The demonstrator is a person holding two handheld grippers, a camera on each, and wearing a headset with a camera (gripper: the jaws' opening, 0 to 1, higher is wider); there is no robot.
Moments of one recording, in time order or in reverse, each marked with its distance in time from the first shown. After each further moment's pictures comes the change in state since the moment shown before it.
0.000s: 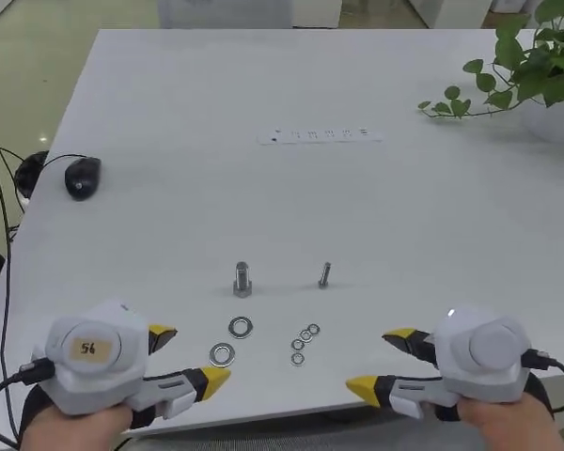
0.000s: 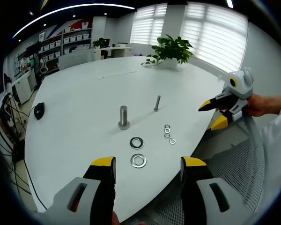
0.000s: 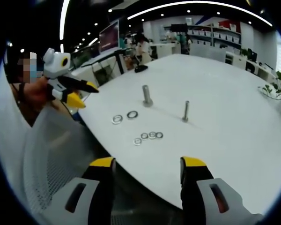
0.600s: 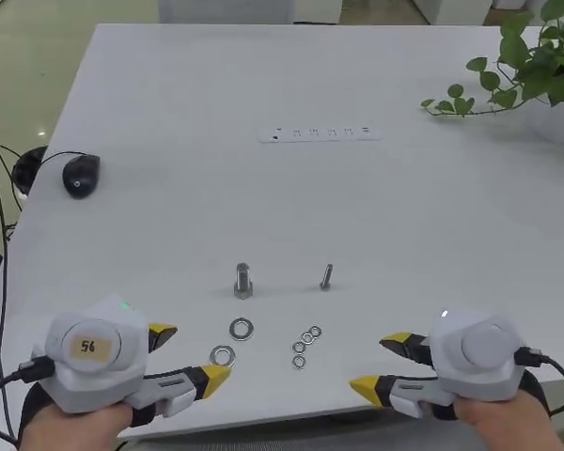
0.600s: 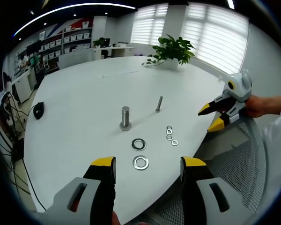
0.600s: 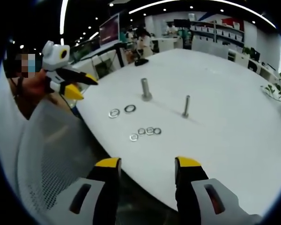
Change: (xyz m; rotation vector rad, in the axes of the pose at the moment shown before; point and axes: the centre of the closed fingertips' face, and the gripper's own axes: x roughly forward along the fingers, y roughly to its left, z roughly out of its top) left arm 0.003 0.006 0.002 -0.012 -0.001 -0.003; right arm 0.015 -0.008 -0.007 -0.028 0.065 0.007
